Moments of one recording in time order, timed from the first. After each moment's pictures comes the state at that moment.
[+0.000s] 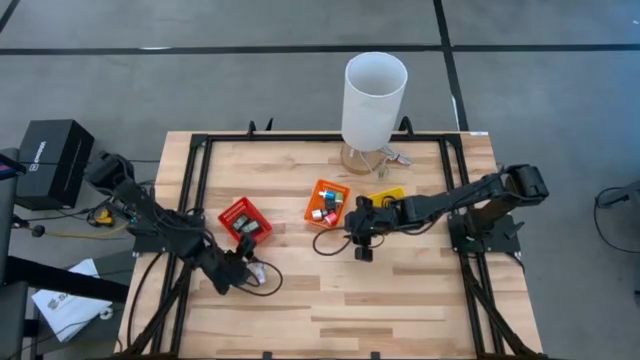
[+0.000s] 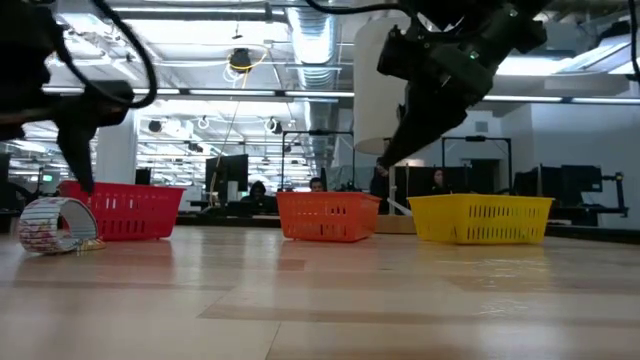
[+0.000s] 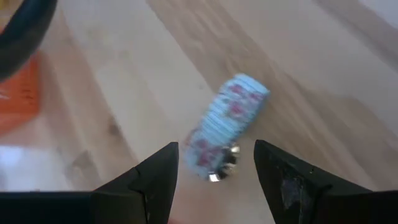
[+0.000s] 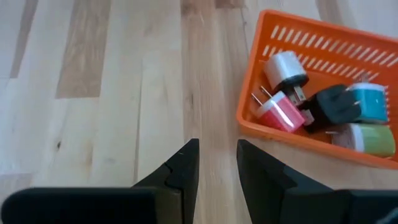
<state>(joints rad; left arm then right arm) -0.69 1.22 0.46 -0.29 -0.41 0.13 0.13 1.56 0.89 -0.20 0.13 0.12</state>
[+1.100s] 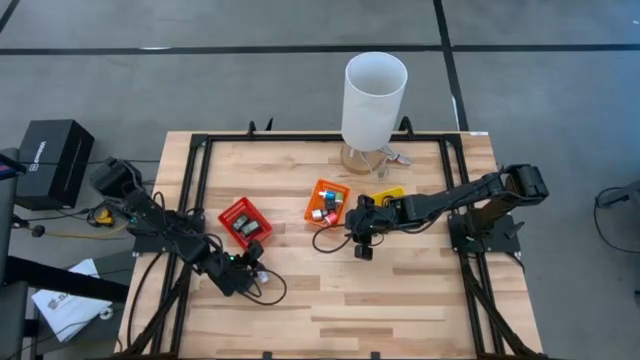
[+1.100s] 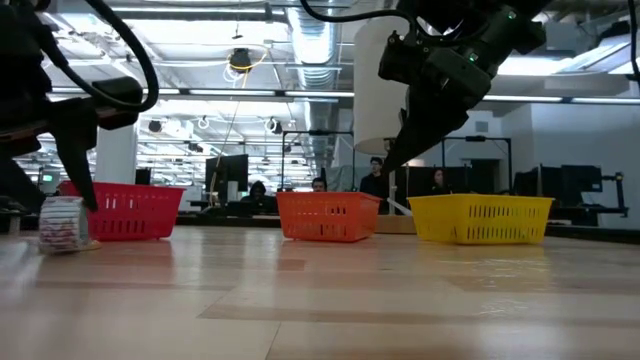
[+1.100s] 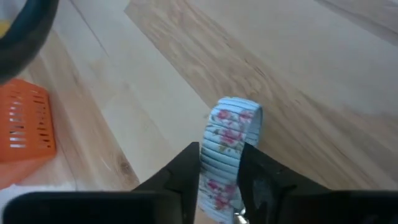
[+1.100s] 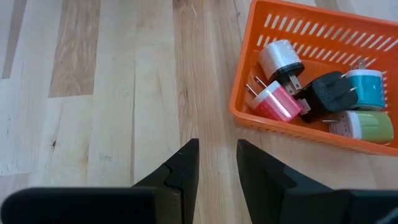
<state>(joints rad) -0.69 1.34 0.45 -0.10 -0.46 0.31 0.12 1.56 0.89 -0.22 0.13 0.15</state>
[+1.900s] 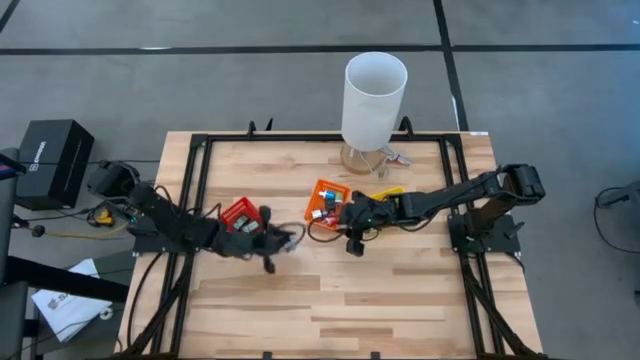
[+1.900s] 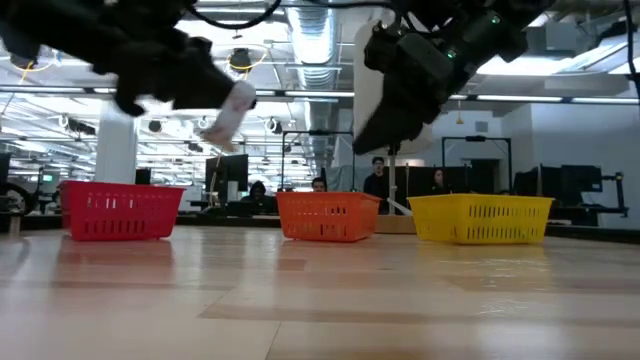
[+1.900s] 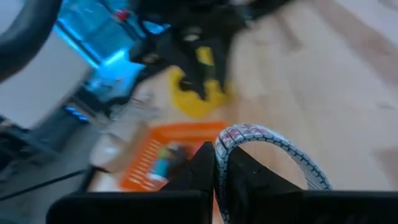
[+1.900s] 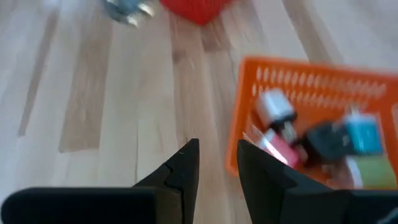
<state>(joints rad) -0.39 1.34 0.45 0.53 -0.67 0.34 0.08 1.58 0.89 -0.04 0.10 0.17</state>
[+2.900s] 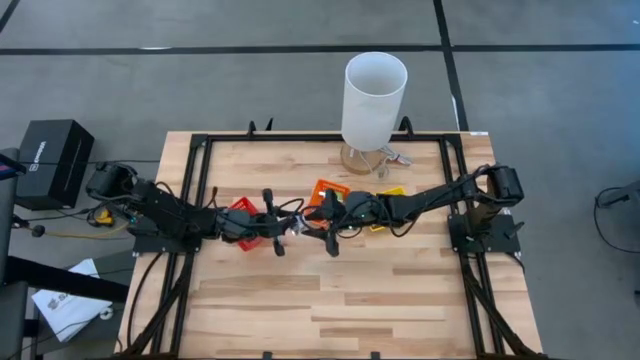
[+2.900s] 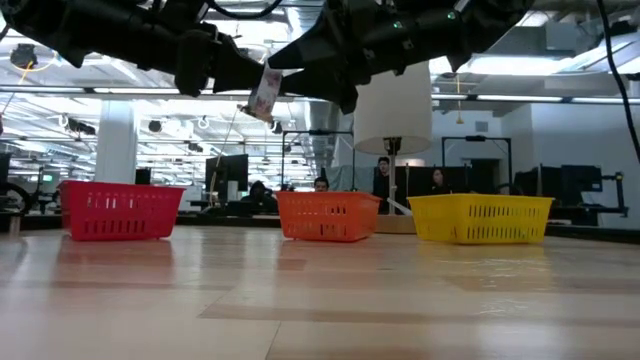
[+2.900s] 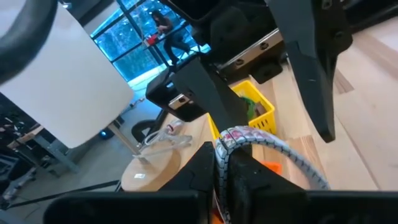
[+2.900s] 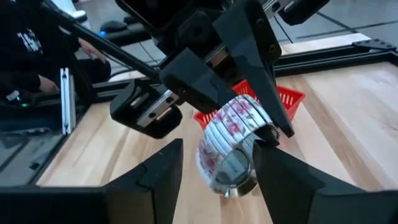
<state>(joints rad) -0.24 1.34 0.45 0.75 -0.56 0.44 0.06 1.74 0.99 0.47 0.00 0.19</state>
